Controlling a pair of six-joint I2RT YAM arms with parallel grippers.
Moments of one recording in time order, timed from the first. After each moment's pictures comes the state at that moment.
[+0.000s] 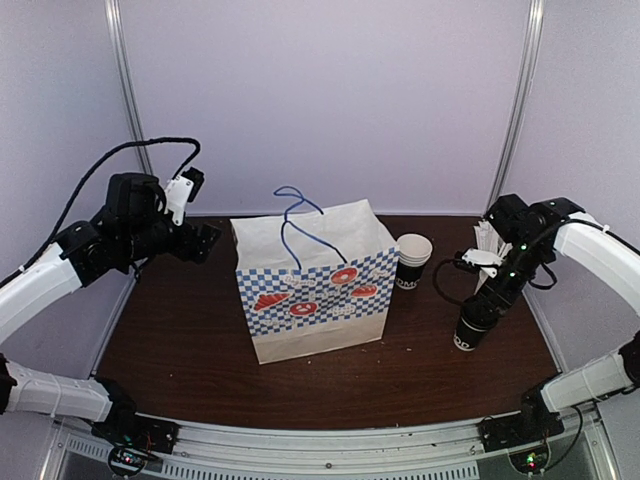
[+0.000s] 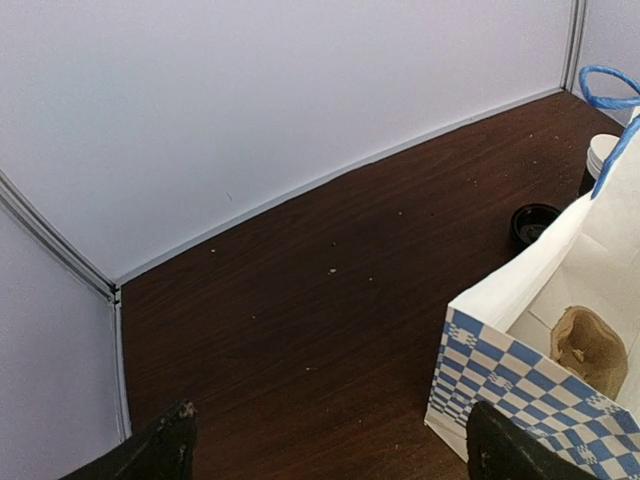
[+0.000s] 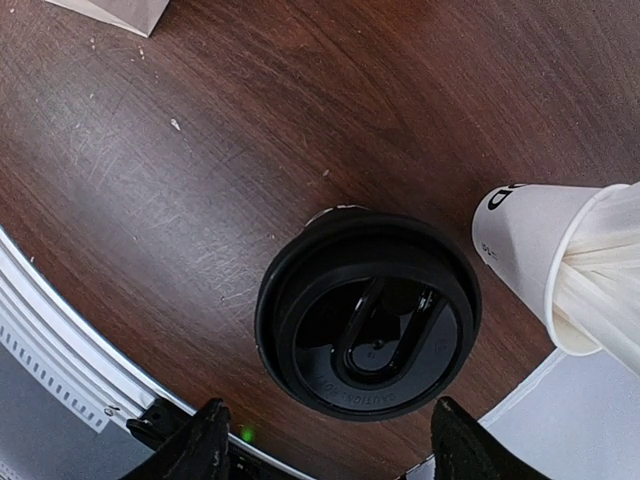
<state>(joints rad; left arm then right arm) -0.59 1.08 1.06 -0.45 -0.25 0.08 0.31 1.27 1.17 -1.27 -0.04 -0.43</state>
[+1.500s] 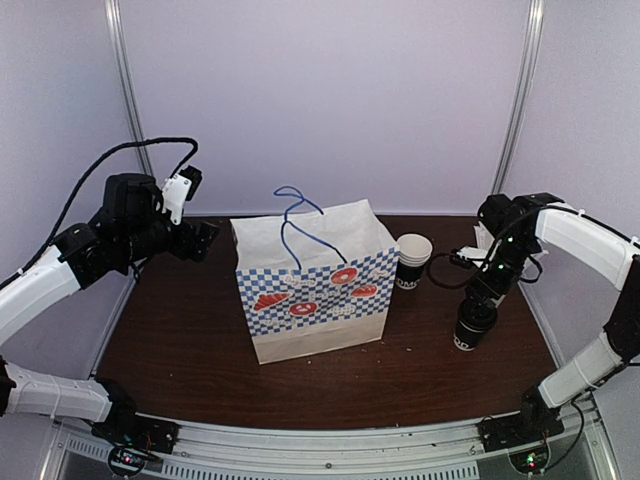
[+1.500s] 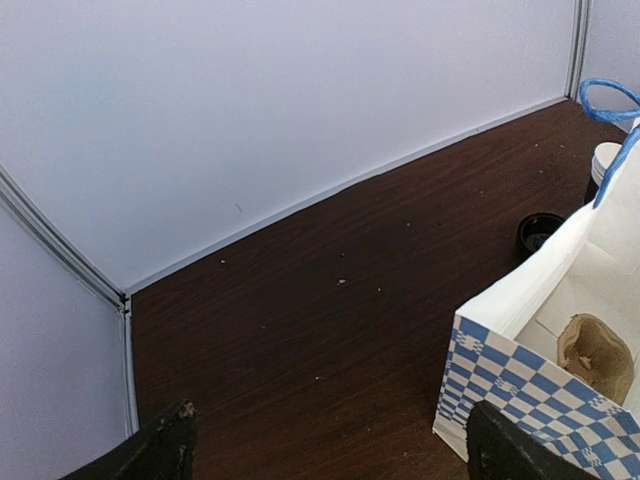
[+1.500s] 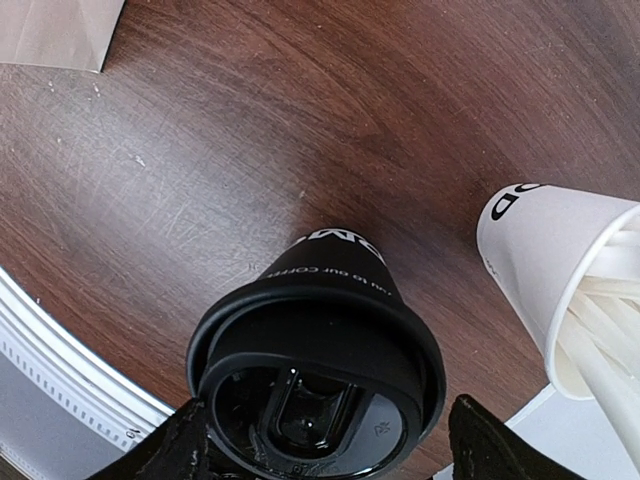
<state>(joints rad) -0.59 1.05 1.04 -0.41 -0.26 0.10 0.25 1.44 1.22 -1.24 -0.06 -0.37</state>
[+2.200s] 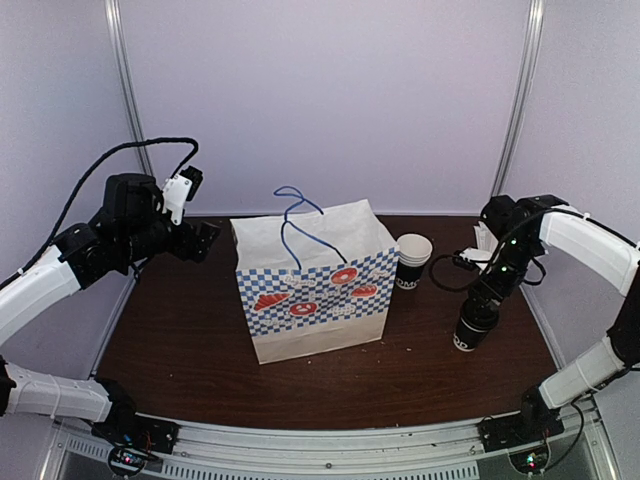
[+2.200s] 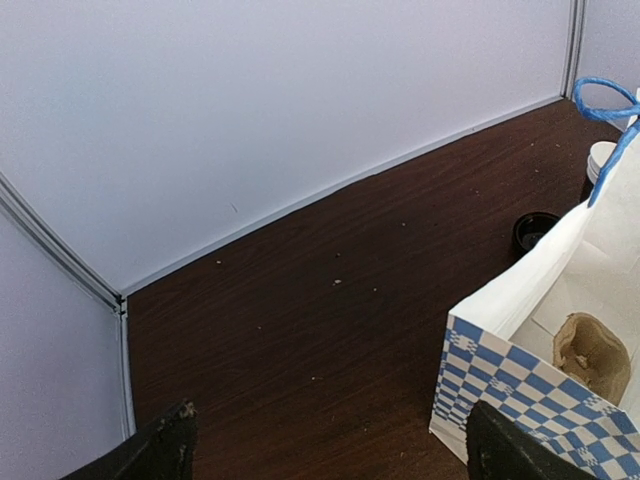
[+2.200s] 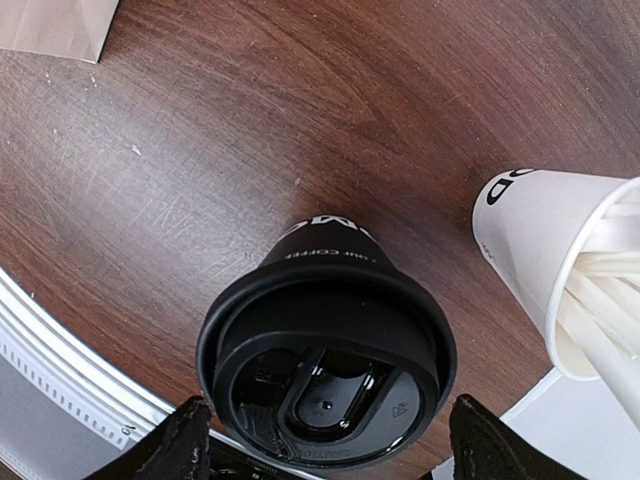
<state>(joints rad) -0.59 1.05 1.04 -0.41 -0.25 0.10 0.25 1.40 1.20 -1.25 -0.06 -0.37</state>
